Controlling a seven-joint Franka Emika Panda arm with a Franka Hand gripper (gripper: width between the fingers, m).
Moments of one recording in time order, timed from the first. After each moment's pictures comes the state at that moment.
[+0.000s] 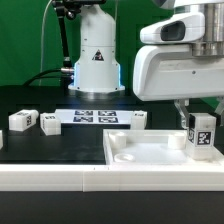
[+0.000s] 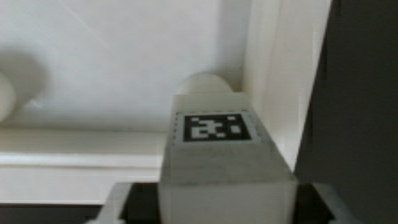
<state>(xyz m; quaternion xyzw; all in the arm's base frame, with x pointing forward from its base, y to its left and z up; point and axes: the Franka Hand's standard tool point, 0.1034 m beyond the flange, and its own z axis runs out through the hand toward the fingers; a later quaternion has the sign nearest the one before) 0.624 0.119 0.080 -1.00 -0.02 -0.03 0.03</state>
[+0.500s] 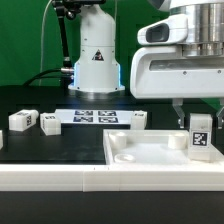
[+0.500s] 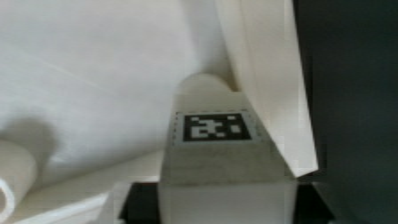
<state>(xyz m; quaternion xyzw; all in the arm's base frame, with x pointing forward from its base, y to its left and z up) 0.625 0.116 0.079 -0.98 0.19 -0.04 0.05</state>
